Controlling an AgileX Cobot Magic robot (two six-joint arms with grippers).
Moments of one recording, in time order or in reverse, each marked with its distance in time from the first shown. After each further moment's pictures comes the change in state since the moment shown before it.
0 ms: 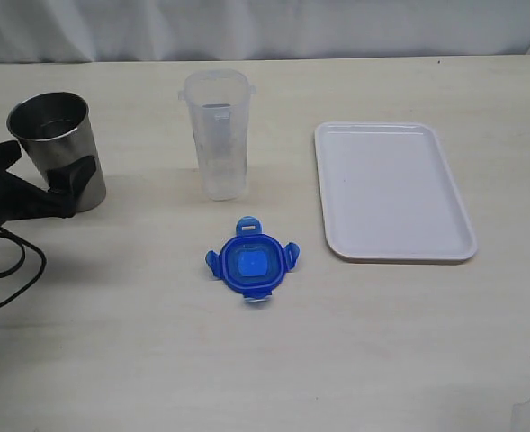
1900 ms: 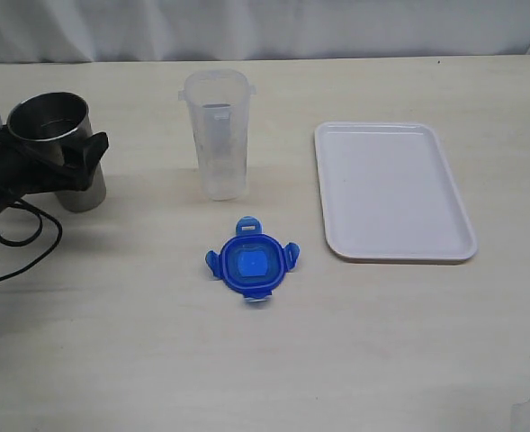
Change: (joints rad) left arm 0.000 0.109 -0.165 0.042 -0.004 -0.048; right arm 0.000 0.000 0.000 0.000 0.000 0.000
